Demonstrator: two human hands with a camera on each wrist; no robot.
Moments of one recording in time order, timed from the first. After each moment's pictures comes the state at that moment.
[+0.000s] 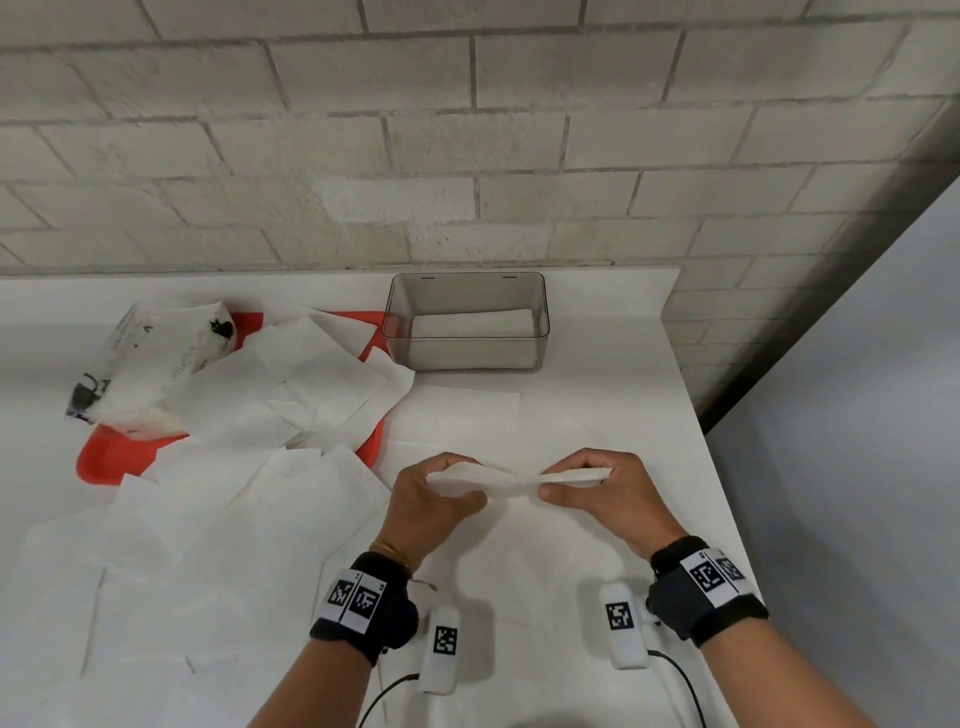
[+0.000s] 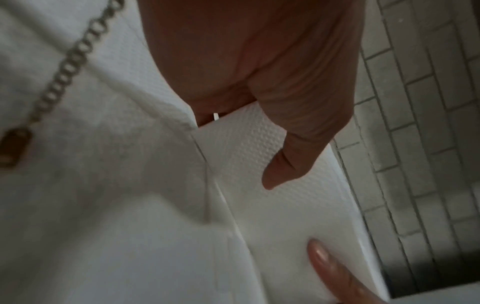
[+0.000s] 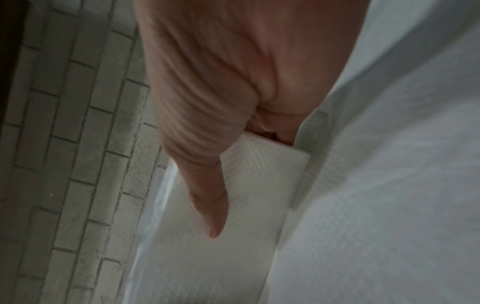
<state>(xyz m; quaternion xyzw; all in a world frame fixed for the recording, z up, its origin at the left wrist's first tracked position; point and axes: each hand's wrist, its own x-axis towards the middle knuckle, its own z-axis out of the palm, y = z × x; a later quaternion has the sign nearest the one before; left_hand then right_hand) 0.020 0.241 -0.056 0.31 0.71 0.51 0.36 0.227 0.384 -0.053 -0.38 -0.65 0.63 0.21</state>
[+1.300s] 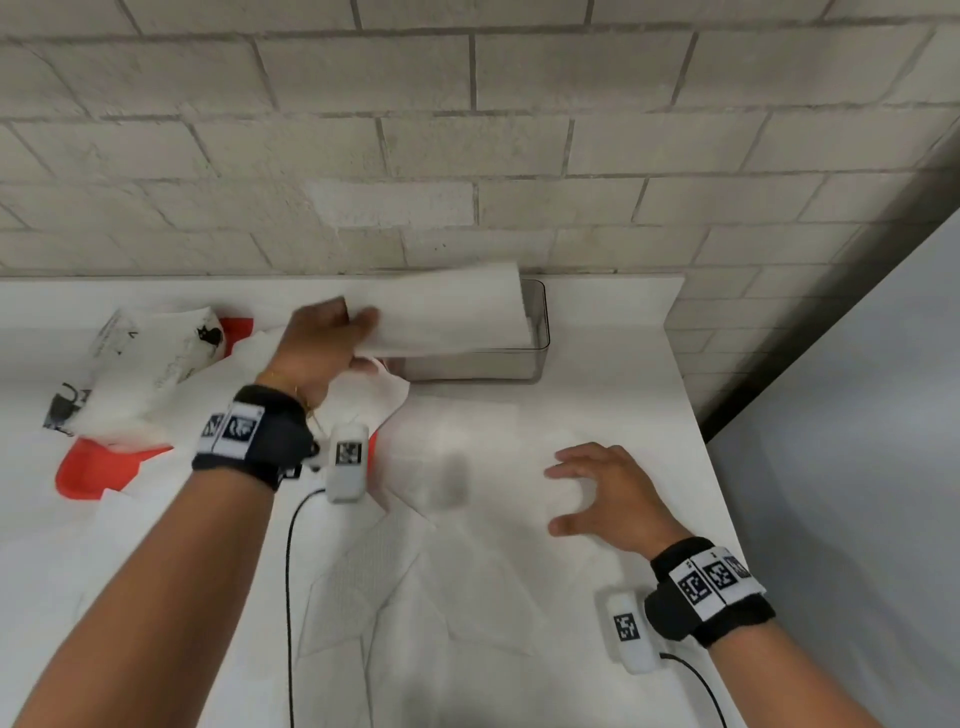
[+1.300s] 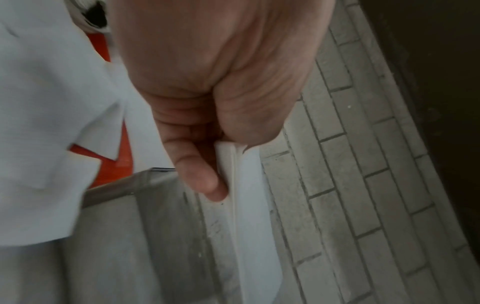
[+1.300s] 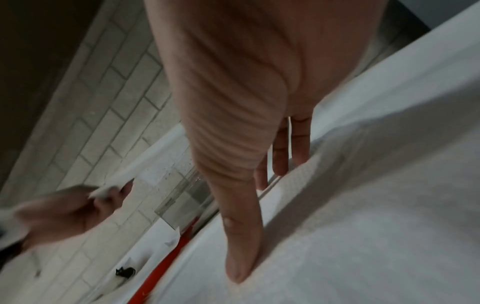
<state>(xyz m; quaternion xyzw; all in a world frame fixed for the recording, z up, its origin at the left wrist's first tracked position) -0.126 0.324 0.053 0.27 0.72 0.55 0.31 0.221 0.421 -0.071 -0.39 -0.85 0.36 0.01</state>
